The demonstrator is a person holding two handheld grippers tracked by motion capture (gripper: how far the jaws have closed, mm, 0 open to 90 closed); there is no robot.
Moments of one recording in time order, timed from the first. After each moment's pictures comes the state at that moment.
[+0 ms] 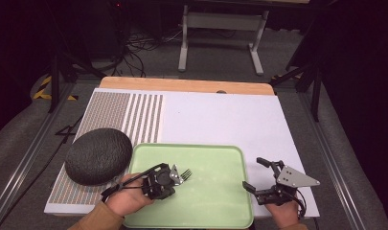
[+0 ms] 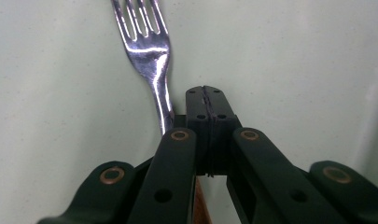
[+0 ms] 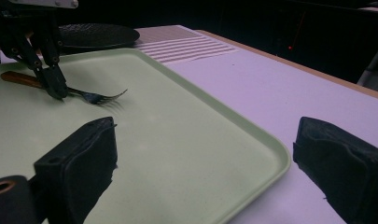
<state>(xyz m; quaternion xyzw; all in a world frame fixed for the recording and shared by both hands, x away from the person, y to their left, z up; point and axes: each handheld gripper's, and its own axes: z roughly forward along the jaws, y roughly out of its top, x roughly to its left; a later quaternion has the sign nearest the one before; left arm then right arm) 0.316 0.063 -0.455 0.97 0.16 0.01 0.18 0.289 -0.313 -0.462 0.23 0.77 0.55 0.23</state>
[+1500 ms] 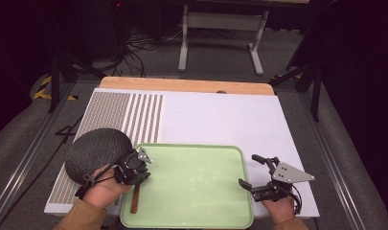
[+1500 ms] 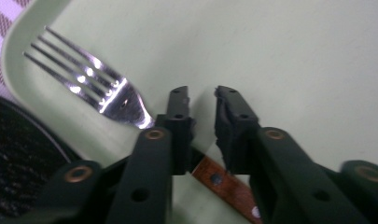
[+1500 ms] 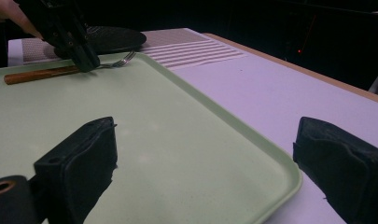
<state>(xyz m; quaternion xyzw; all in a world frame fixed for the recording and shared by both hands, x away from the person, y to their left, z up) 0.344 0.139 -0.453 0.93 0.30 0.07 0.22 0.300 -0.304 -0.460 0.22 0.77 0.55 0.22</state>
